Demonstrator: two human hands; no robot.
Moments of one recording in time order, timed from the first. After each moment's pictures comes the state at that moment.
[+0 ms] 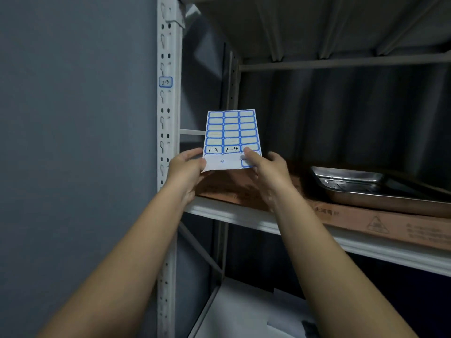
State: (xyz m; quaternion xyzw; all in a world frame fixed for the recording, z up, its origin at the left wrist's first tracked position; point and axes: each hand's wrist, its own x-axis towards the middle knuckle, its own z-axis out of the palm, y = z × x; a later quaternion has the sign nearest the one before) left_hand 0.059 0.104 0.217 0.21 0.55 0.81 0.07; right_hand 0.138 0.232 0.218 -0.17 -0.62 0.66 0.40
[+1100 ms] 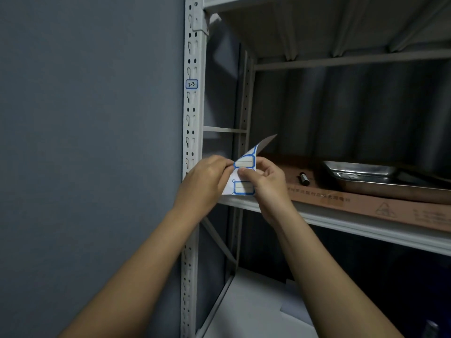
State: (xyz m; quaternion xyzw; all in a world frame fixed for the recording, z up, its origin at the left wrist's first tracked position) left_hand 0.097 0.043 0.181 0.46 0.72 0.37 -0.36; right_hand 0.171 0.158 0.184 0.01 -0.66 0.64 0.39
